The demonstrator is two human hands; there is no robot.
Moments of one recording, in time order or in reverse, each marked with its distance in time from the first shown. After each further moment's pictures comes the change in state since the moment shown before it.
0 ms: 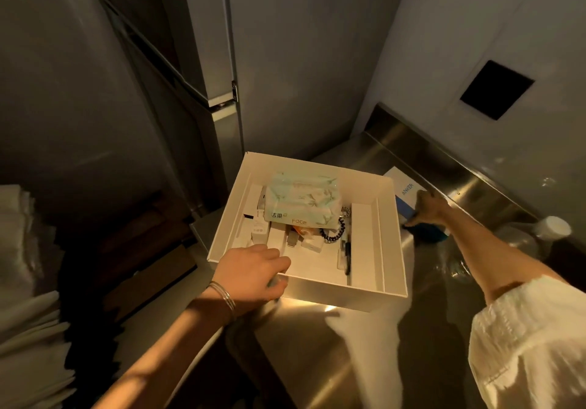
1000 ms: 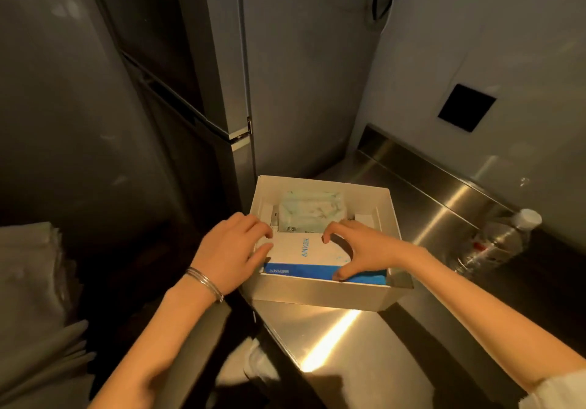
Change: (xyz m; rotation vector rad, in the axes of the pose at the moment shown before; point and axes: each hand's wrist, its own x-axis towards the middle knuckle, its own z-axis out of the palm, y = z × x) left_hand -0.022 -0.039 -0.080 -0.071 0.154 -0.116; right_hand -0.203 -0.136 -0.018 0.042 -0.081 -0.764
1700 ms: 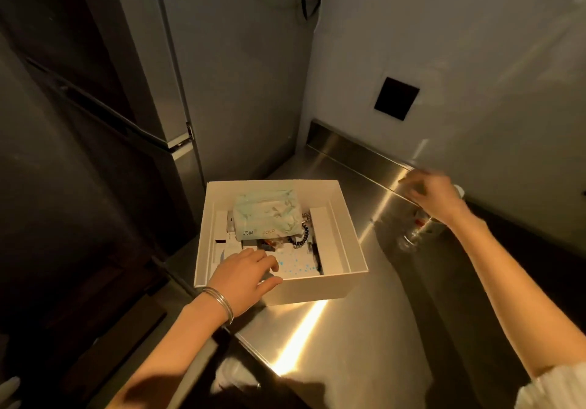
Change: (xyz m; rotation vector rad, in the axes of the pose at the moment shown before) left_hand 0.020 0.039 0.063 -0.134 -0.298 0.200; right_hand -0.106 0.131 -0.051 0.035 0.685 0.562
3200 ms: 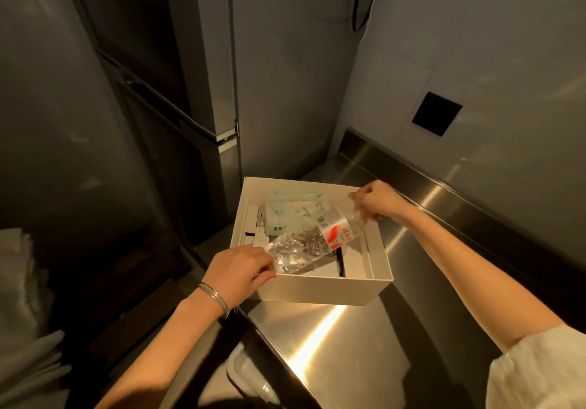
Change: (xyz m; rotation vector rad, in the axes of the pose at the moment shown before) left_hand -0.043 -0.018 -0.021 0.019 0.202 -0.059; right_hand 0.025 -0.130 0.049 0.364 -0.389 0.056
